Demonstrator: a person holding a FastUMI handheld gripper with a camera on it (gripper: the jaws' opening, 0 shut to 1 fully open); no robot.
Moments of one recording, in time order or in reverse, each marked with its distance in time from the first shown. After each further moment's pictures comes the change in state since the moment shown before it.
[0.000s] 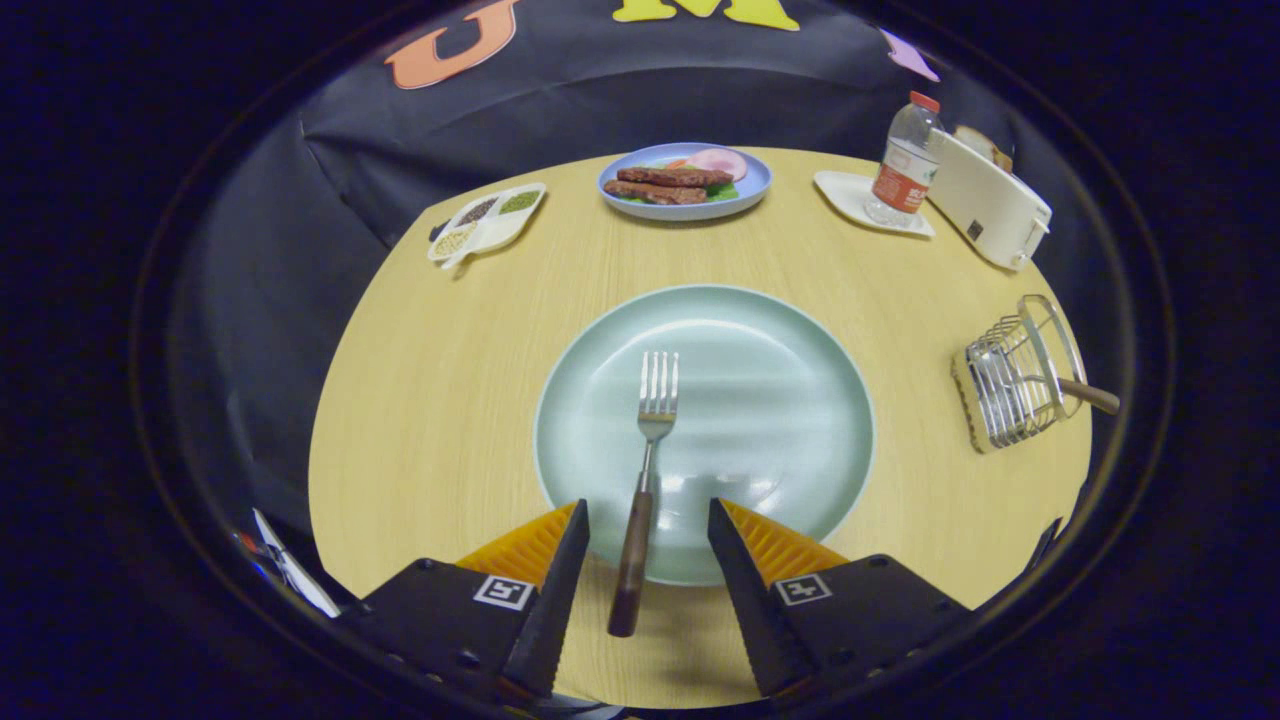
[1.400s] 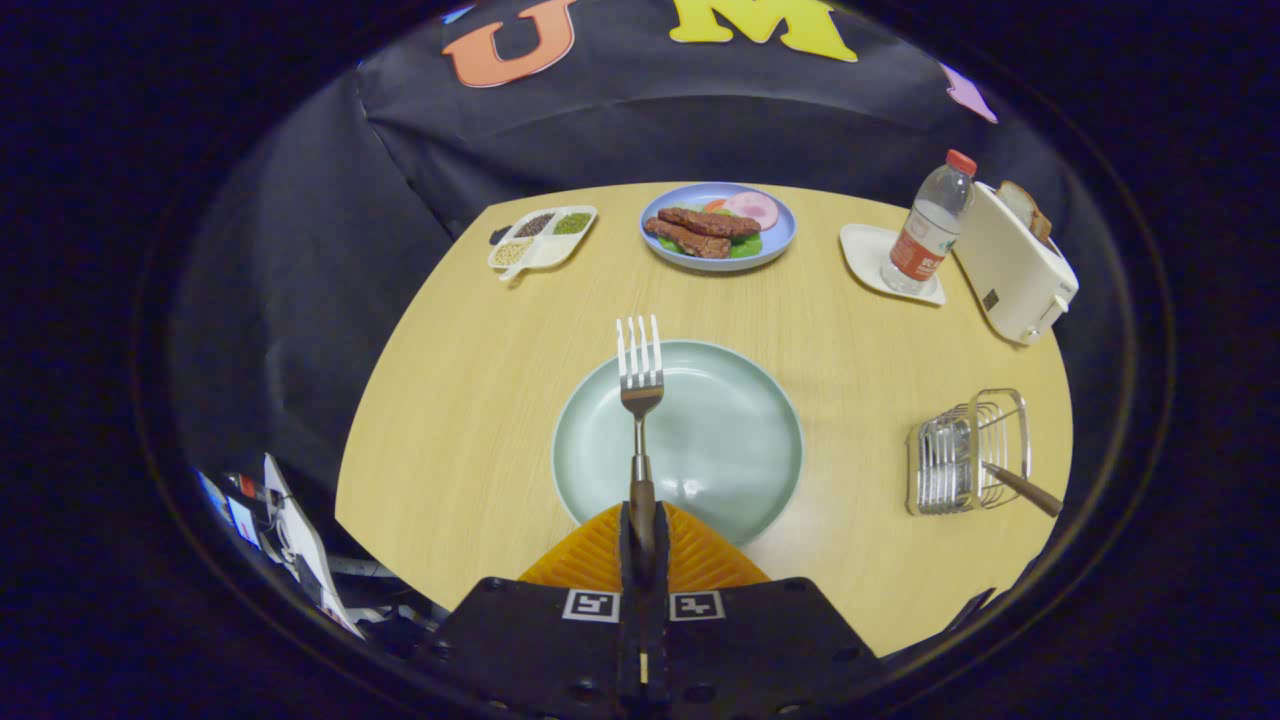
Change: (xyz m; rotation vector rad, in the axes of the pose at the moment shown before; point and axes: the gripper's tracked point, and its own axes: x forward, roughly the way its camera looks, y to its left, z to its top) arm -0.087 -0.037 0.030 -0.180 0.008 0.125
